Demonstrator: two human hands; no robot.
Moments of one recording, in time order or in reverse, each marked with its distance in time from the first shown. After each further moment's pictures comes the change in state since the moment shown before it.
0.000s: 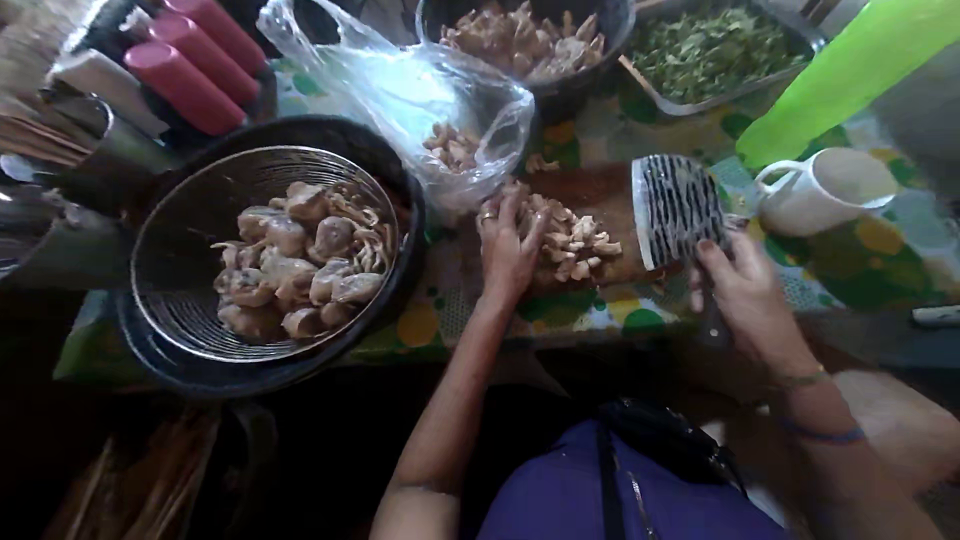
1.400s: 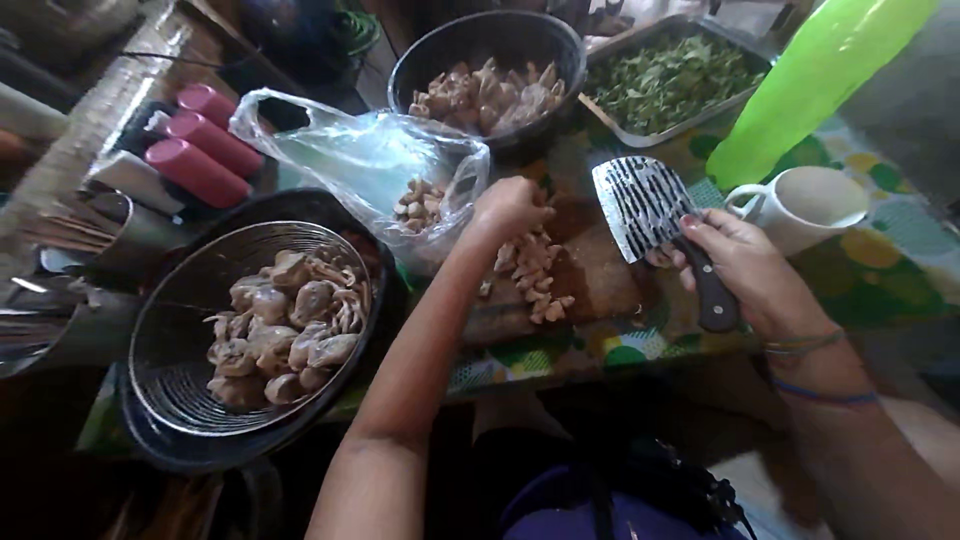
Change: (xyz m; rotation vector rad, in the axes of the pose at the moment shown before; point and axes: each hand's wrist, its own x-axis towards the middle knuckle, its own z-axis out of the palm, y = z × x) left_hand 0.122 0.097 0.002 0.601 -0.655 0.095; right_hand 0.057 -0.033 -0.031 0.301 -0.075 0.125
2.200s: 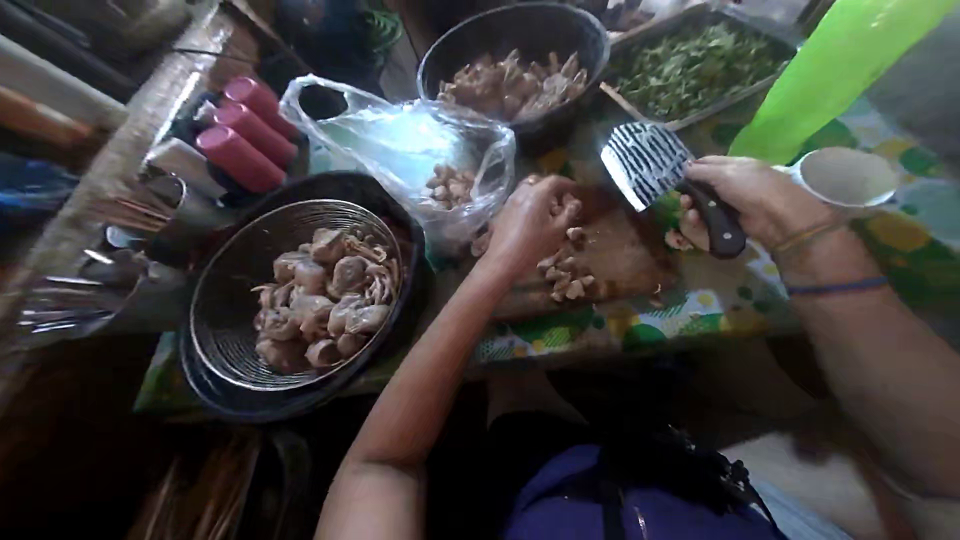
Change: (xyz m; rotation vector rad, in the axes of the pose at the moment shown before) left_hand -0.075 0.000 0.030 -0.208 0.377 0.215; right_hand 0.054 -0.017 0.002 -0.132 -0.037 0.136
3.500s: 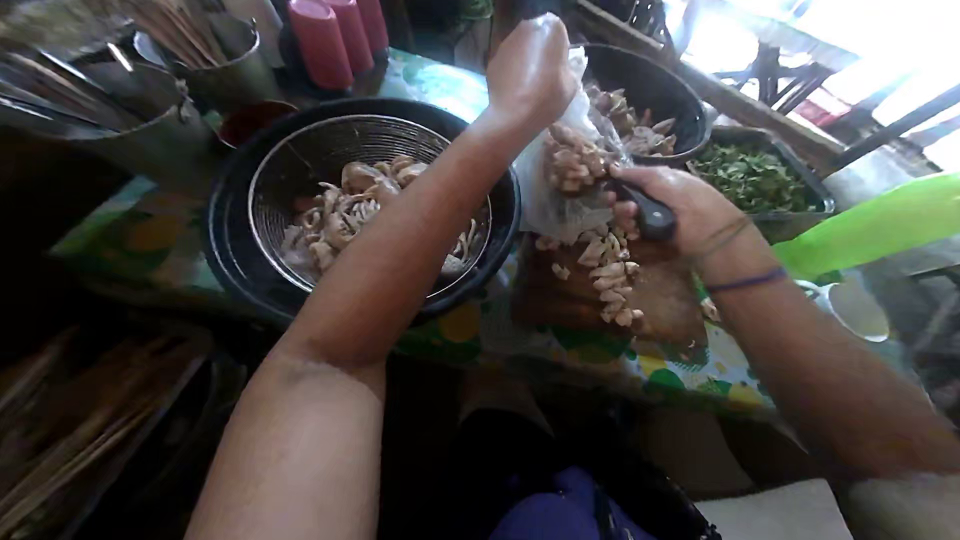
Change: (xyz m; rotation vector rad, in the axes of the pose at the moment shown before) left_hand 0.012 -0.057 -0.170 0.196 0.363 -0.316; right_hand -0.038 -0.104 0.200 0.019 -0.346 0.107
